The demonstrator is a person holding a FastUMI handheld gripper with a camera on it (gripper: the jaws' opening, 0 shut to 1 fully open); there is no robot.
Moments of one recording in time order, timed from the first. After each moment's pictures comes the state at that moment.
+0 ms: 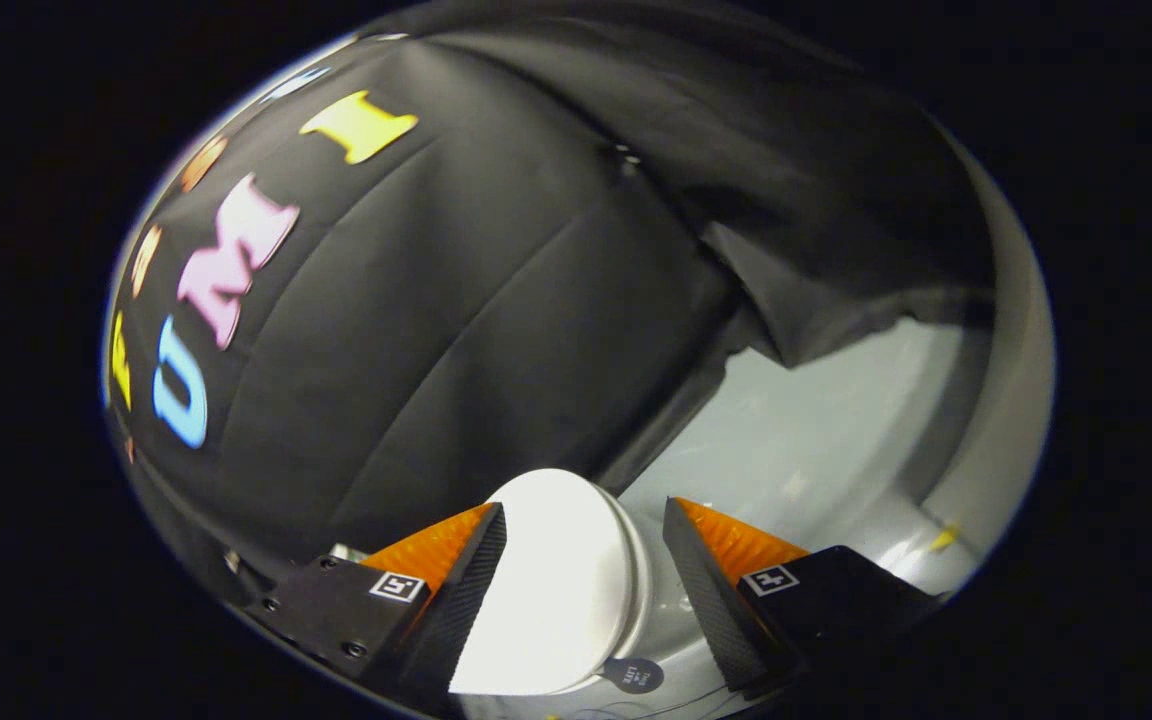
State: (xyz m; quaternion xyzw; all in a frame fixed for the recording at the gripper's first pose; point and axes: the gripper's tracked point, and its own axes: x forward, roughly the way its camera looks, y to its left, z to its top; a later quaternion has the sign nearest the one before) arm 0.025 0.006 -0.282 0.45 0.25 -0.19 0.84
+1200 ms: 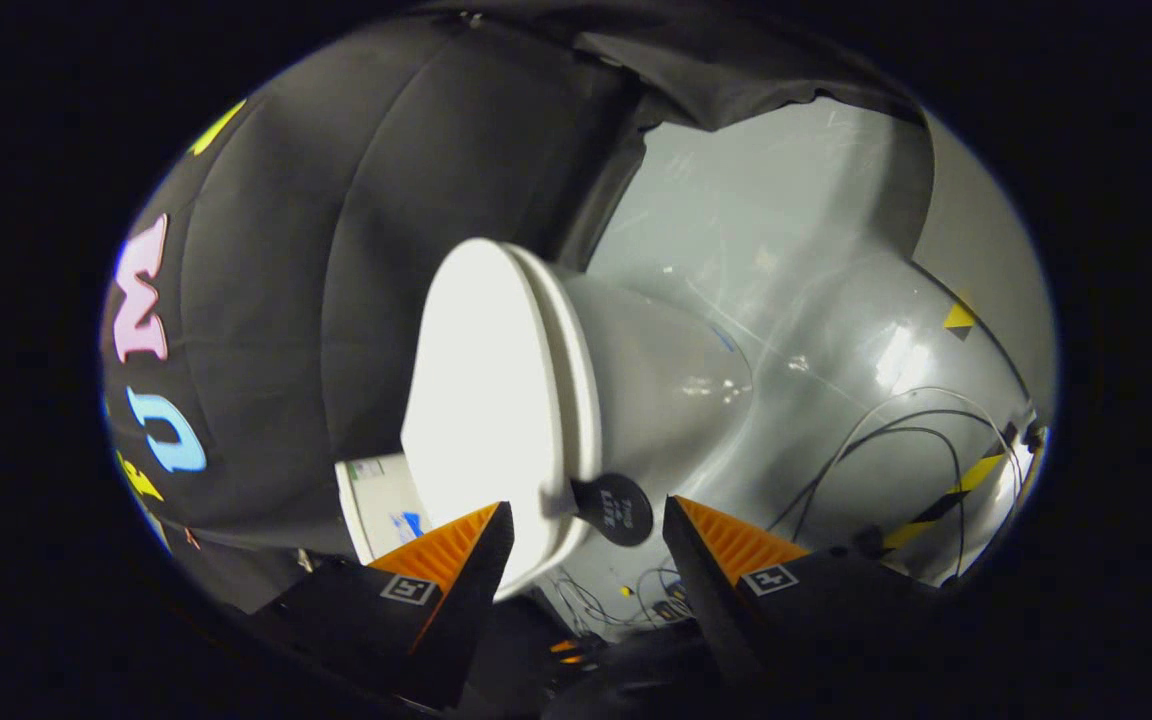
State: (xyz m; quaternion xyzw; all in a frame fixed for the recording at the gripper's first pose) arm -0.082 0.141 -0.390 0.56 0.50 -0.13 0.65
